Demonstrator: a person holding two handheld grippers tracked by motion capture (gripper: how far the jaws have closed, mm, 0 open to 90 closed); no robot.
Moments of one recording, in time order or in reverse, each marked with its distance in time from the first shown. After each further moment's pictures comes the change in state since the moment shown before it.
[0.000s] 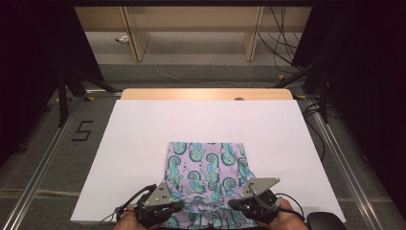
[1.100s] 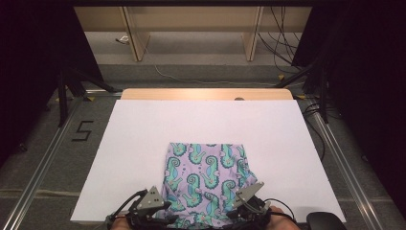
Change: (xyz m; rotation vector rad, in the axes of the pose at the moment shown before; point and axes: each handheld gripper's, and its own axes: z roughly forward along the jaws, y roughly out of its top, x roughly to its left) left arm 0.003 -0.019 -0.012 0.013 0.054 -0.149; right arm 0.010 -0.007 0.025 0.156 0.164 0.048
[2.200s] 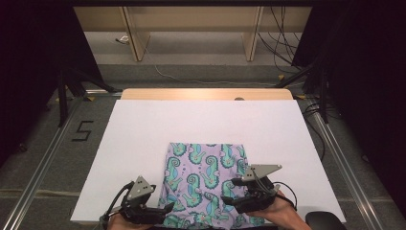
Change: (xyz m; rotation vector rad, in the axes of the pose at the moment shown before) left arm 0.012 0.003 -0.008 -0.101 0.169 -0.165; right arm -0.028 0.020 -0.028 -0.291 -0.164 0.083
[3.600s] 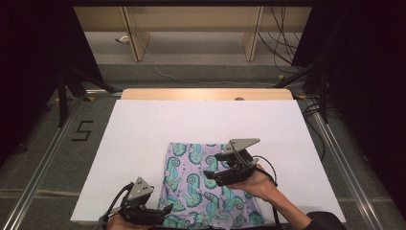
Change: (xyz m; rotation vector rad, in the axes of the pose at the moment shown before) left arm 0.001 -0.003 0.001 0.032 0.015 -0.014; right arm -0.017 0.066 0.032 -0.042 -0.017 -0.052
